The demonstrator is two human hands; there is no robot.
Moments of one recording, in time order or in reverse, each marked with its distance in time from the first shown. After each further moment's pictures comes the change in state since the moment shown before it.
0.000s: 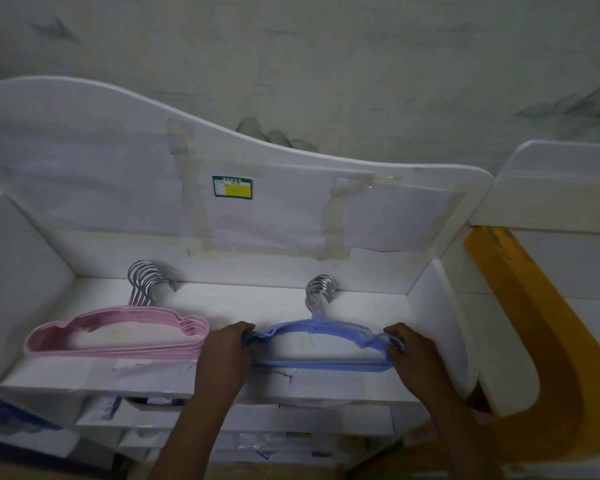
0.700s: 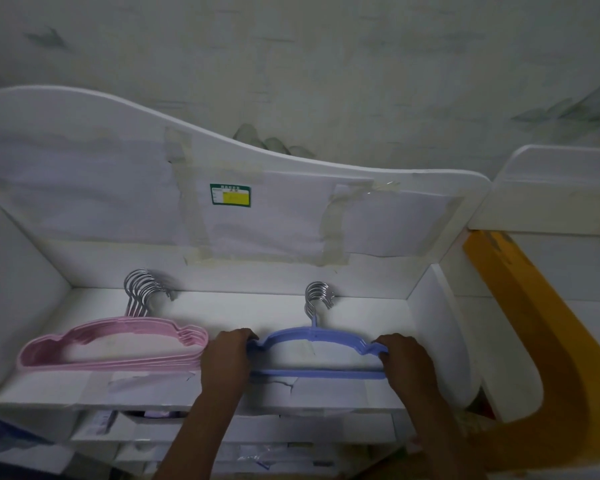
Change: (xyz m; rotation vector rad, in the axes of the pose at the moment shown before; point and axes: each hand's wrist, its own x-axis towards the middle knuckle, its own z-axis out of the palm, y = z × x) left_hand 0.019 0.002 0.007 0.218 -0.083 -0.049; right_hand 0.009 -0.008 0.020 -0.432 0.015 -0.043
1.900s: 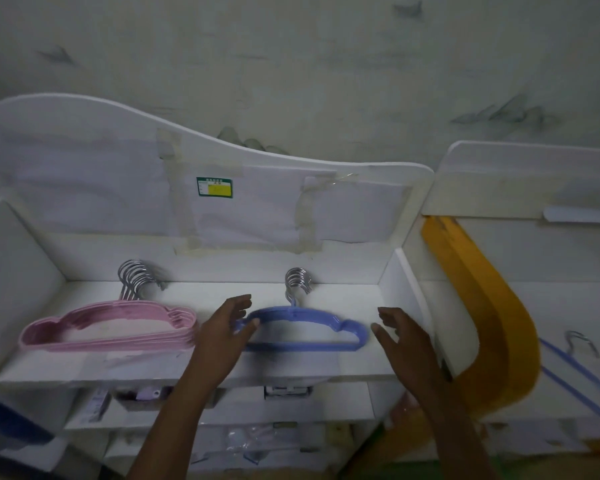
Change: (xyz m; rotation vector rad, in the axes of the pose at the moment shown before) left_hand -0.060 0.026 -0.032 -0.774 0.054 0.174; right_hand -0.068 0.022 -0.051 0.564 0.160 0.034
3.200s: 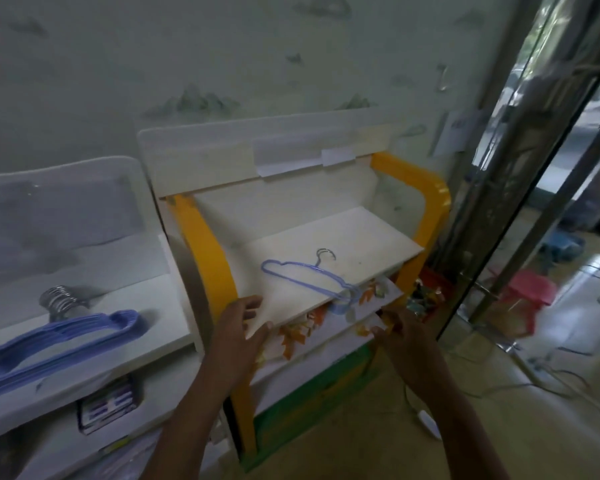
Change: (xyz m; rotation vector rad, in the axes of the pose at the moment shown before) left_hand -0.185 0.188 0.332 0.018 -0.402 0.313; right_hand -0.232 0.219 -0.316 -0.045 0.357 0.317
